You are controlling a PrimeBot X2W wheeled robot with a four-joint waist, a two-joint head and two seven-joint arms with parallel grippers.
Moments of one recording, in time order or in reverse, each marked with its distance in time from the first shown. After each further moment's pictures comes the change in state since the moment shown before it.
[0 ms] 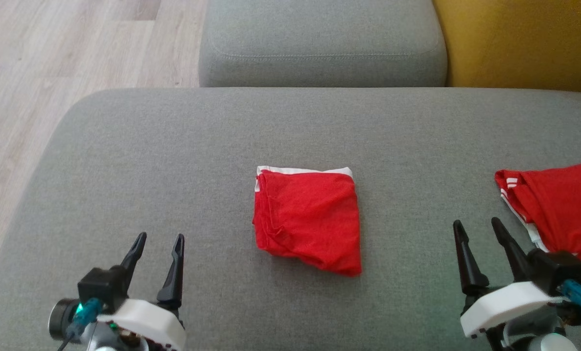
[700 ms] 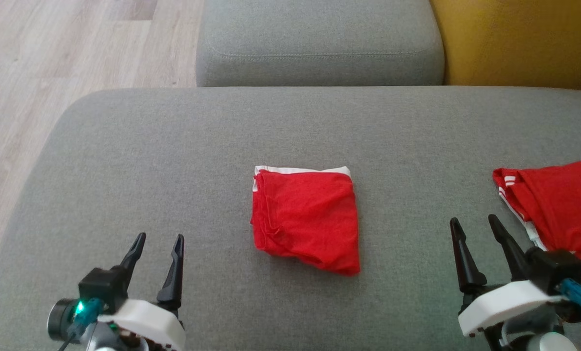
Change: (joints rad) left arm 0.008 0.012 -0.012 -0.016 -0.003 0.023 0.008; right arm 0.004 0.000 0.016 -0.022 -0.004 0.000 0.004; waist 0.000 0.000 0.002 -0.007
